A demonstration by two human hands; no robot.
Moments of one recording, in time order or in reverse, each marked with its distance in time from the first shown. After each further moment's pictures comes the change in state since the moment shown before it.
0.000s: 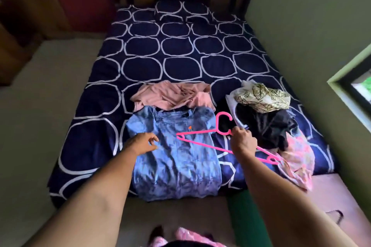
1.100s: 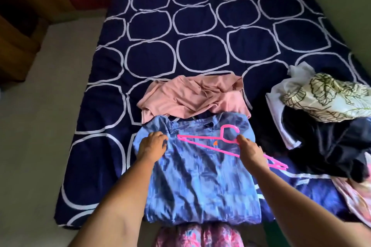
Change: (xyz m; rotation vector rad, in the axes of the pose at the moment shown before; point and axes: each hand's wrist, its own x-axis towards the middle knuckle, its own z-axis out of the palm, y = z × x) left_hand 0.185 -0.053 0.007 0.423 0.049 -0.117; right_hand 0.154 -0.066 0.139 0.232 -0.260 -0.209
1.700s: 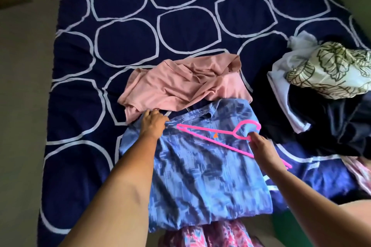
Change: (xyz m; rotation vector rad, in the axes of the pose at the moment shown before) left_hand 0.124 0.001 0.034 0.325 0.015 0.202; right_hand 0.010 0.044 0.053 0.245 0.049 0.075
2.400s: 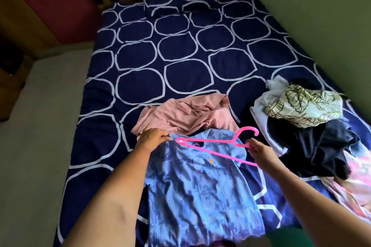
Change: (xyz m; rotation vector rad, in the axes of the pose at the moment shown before) left_hand -0.064 -0.023 -0.131 -0.408 0.029 0.041; right_hand -0.010 -0.044 -0.107 0.079 0.006 -0.075
